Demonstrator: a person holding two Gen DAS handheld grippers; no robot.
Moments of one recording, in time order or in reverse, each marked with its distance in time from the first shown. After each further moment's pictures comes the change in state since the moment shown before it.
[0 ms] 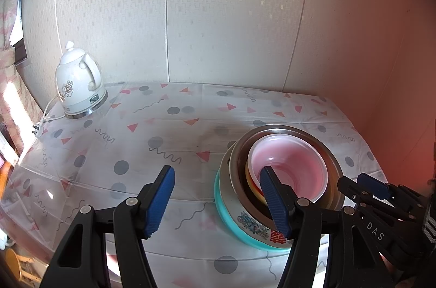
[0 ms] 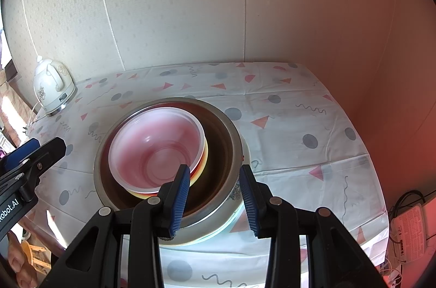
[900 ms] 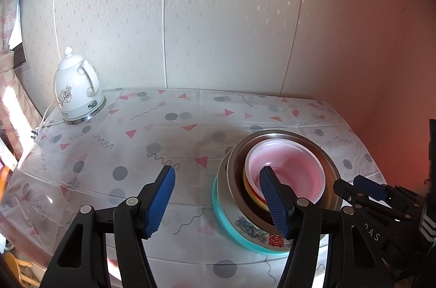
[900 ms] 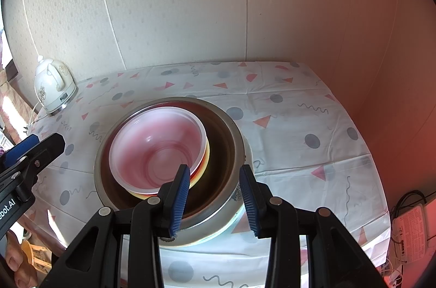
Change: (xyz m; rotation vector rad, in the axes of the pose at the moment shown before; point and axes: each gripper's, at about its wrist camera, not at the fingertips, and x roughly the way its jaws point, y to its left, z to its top) left arm -0.003 -0.002 0.002 0.008 -0.029 -0.007; right arm 0.000 -0.002 0.003 0.002 -0.010 0.010
